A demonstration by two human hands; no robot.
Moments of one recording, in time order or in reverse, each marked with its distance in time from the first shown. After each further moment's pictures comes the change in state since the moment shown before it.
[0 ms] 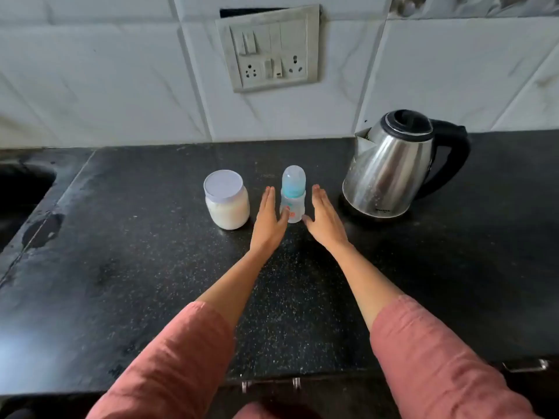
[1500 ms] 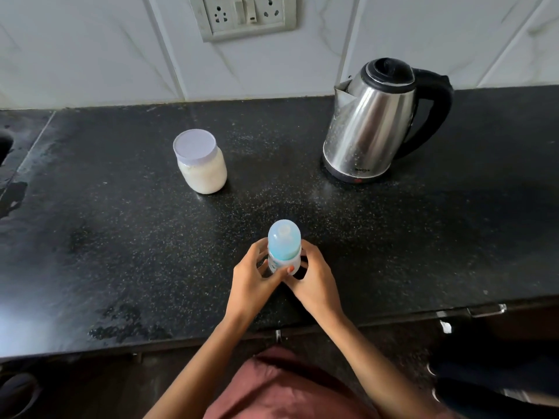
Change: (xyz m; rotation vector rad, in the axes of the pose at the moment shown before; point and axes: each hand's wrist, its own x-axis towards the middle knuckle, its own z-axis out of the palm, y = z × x) left_hand -0.167 0.007 0.002 -0.271 -0.058 -0.110; right_hand -0.181 -0.002 0.029 0.466 0.127 0.130
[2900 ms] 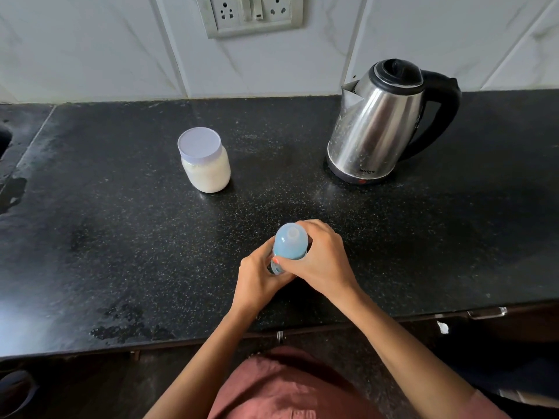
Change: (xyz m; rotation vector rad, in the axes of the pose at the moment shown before) left_hand 0.013 -0.008 0.000 0.073 -0.057 0.113; right_hand 0.026 -0.061 -0.029 -0.187 -0.042 -0.117
